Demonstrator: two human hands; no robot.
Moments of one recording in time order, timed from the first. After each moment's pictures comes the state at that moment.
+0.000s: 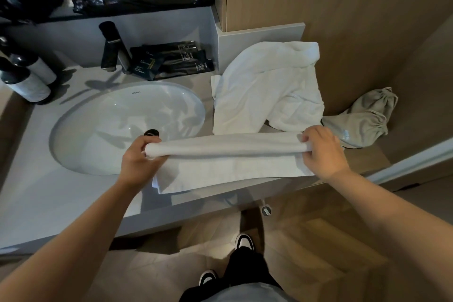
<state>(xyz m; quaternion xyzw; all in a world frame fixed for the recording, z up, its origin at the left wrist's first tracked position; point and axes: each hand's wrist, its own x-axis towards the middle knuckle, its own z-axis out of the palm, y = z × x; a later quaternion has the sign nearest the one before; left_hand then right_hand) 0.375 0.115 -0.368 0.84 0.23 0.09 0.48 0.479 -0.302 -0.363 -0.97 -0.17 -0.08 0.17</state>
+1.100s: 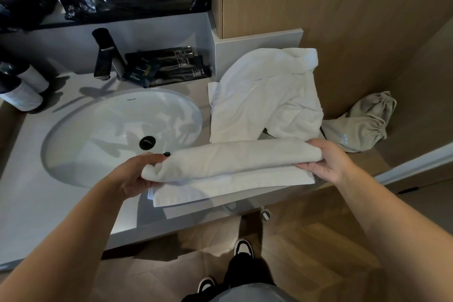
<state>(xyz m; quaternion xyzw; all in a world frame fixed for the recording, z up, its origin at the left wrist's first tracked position) 0.400 0.124 -0.344 0.56 0.34 -0.20 0.73 0.500 -0.293 -0.338 -0.49 0.28 0.26 0.79</state>
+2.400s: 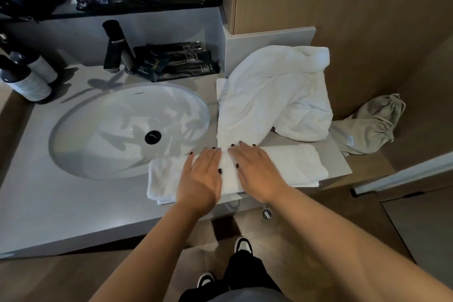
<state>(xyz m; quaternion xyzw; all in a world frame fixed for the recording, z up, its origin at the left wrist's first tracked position) 0.378 0.010 -0.386 0.99 -0.03 0.01 0.12 0.443 -0.162 -0.369 -0.93 -0.34 0.09 0.15</state>
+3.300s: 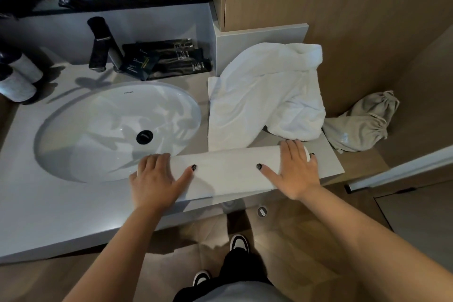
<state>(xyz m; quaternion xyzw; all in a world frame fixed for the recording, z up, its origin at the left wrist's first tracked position) 0.370 0.062 -0.384 0.97 0.20 -0.02 0.12 0.464 -0.244 -0.370 -0.98 -0.09 0.14 0.03</state>
